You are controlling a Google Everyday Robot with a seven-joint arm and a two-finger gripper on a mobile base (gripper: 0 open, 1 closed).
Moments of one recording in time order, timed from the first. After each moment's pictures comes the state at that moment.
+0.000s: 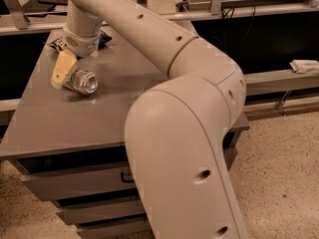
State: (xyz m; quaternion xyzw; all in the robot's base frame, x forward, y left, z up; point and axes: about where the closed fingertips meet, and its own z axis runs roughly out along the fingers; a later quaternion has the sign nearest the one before) arm 0.685 0.242 0.851 -0.56 0.80 0.14 0.16
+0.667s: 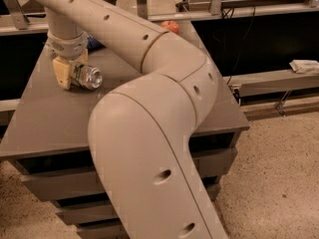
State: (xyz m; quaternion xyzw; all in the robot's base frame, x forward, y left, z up) arm 0.684 0.252 0.840 -0.57 0.81 0.05 0.12
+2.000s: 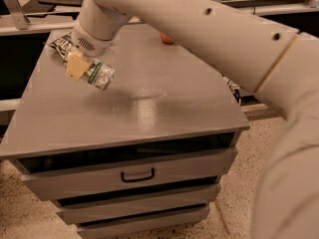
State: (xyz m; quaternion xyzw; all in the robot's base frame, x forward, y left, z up) arm 0.614 0.198 0.917 -0.60 0.73 0.13 0.29
